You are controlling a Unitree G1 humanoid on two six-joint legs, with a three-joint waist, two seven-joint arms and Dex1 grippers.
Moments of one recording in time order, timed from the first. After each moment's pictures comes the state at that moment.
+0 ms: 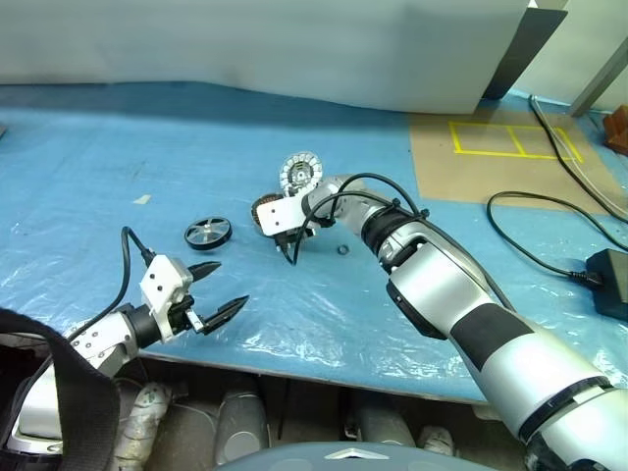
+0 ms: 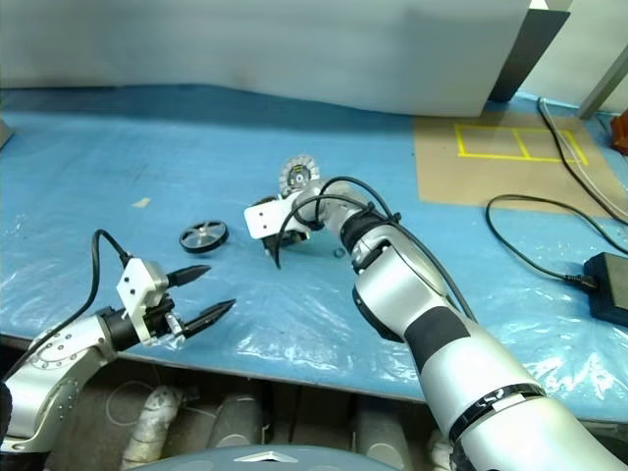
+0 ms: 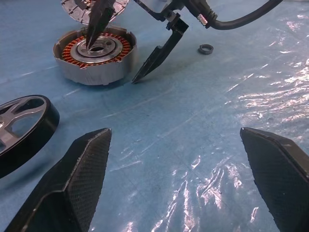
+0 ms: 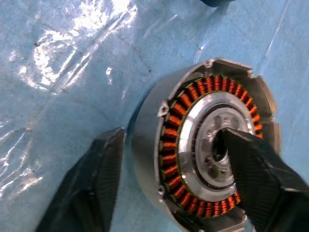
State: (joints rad) left arm 0.19 0.62 0.15 -0.41 -0.44 0.32 -0.79; right arm -1.32 -0.02 0.55 1.36 -0.57 -0.36 0.80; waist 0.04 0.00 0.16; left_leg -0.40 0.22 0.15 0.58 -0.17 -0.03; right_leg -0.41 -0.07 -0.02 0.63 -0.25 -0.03
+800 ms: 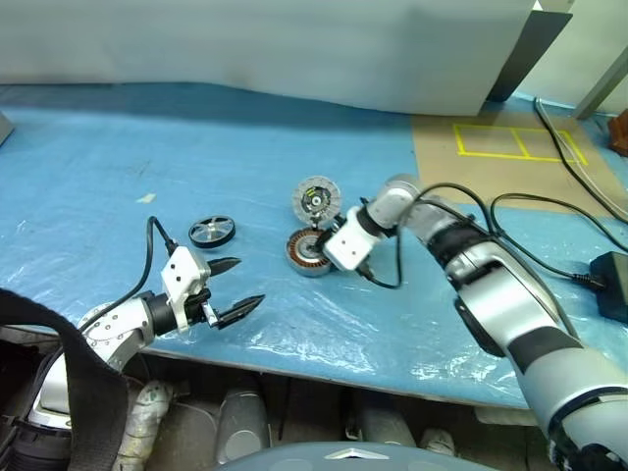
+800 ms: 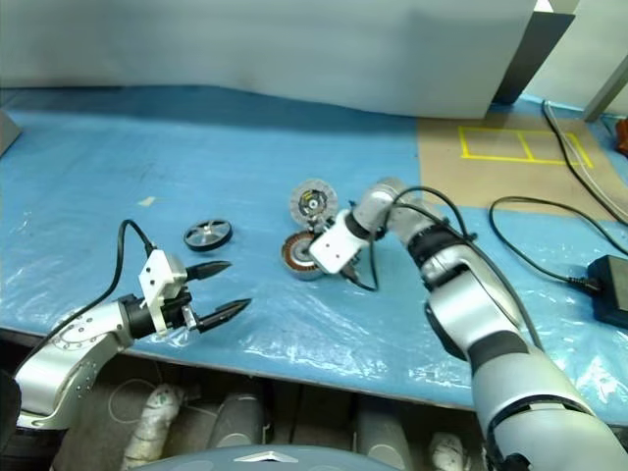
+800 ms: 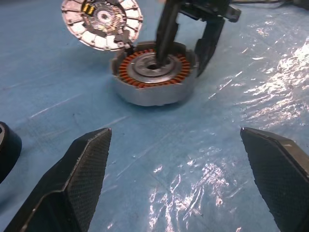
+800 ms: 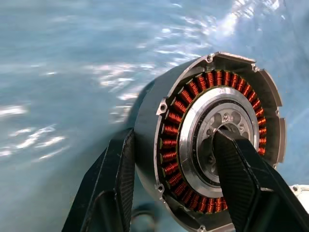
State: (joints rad) left arm 0.06 0.62 0.05 -0.34 -0.45 0.34 -0.87; right arm -0.98 -0.44 0.54 0.77 -0.35 -0.82 1.38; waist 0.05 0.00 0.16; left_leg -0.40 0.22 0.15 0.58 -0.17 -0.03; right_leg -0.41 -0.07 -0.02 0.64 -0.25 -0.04
